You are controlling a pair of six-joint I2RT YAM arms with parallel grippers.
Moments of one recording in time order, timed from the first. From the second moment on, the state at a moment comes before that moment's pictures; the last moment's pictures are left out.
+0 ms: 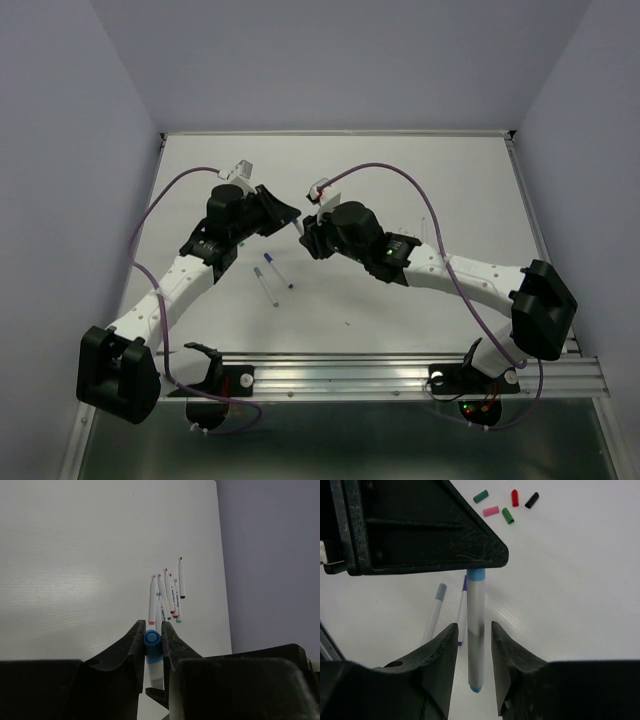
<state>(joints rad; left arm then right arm) -0.37 1.15 0.80 -0.01 0.27 -0.86 0.96 1.53 1.12 0.03 0.14 0.21</state>
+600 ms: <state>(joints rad) -0.40 1.16 0.82 0.01 0.25 -0.84 0.96 1.53 1.14 0.03 0.12 0.18</state>
